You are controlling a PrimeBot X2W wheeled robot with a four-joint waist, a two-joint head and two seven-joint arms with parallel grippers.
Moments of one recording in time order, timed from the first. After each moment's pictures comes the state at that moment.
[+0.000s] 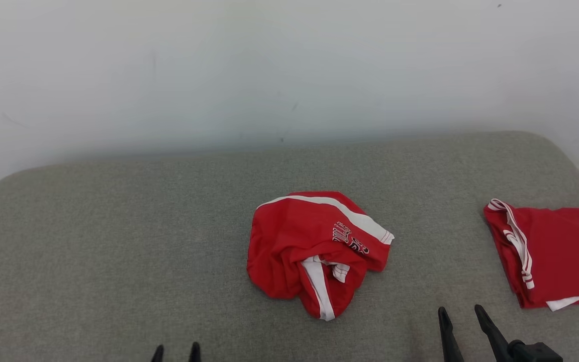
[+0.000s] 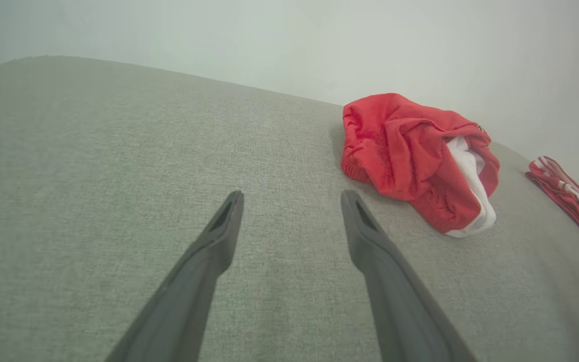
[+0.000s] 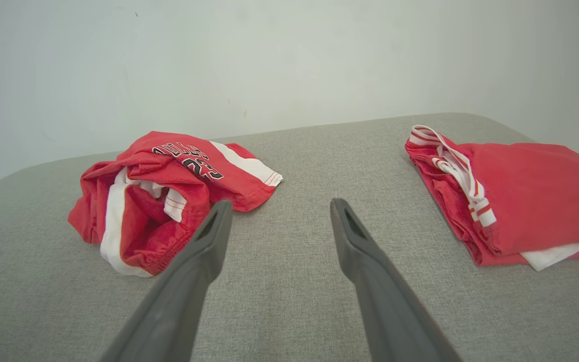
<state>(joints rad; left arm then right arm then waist) 0.12 0.05 -0.09 0.27 -0.32 -0.12 -0.26 0.09 -0.06 0.04 0.22 0.18 0.13 -0.20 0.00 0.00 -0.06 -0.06</state>
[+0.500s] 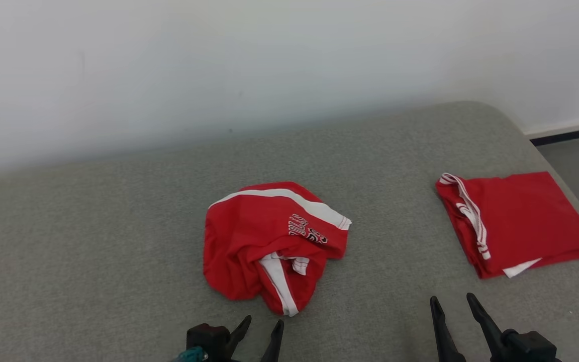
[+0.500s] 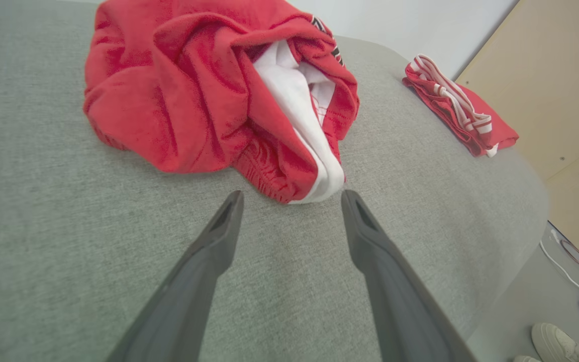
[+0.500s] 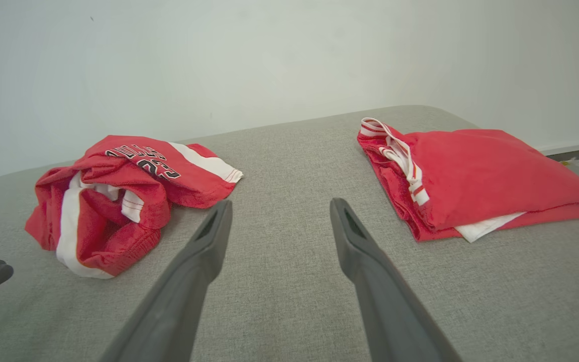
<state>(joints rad) -0.19 0.05 -0.47 0.54 -0.50 -0.12 -0.14 0.06 -0.07 0.07 0.20 0.18 0.13 -0.19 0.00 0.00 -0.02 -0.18</state>
